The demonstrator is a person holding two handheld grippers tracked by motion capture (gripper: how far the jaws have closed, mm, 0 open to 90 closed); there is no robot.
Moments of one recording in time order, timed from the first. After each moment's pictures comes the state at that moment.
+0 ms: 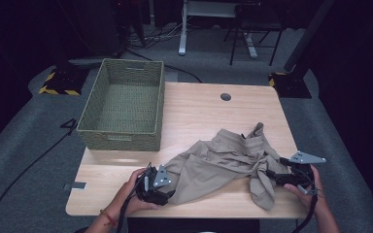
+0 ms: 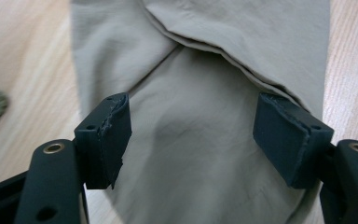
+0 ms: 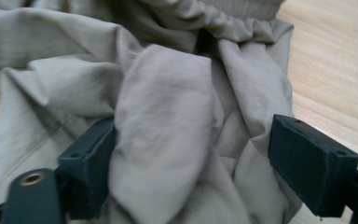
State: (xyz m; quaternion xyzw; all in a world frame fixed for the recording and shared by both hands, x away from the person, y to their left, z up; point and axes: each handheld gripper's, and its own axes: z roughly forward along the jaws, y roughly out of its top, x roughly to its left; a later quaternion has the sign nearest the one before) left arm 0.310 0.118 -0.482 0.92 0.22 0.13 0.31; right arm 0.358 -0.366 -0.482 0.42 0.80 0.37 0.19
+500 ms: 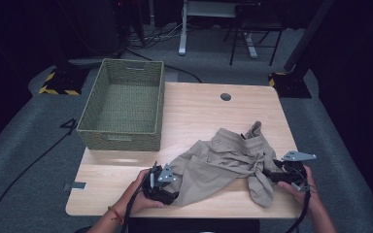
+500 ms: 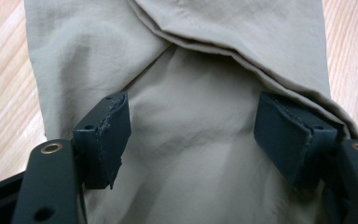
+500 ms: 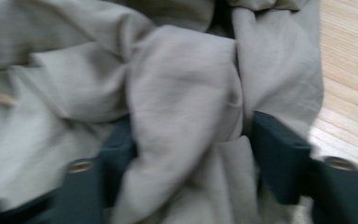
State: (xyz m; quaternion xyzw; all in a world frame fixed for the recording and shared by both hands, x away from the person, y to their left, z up) left arm 0.324 0.105 -0.497 0.91 0.23 0.08 0.34; right arm 0.370 -0.358 -0.495 0.42 0.82 0.36 0.15
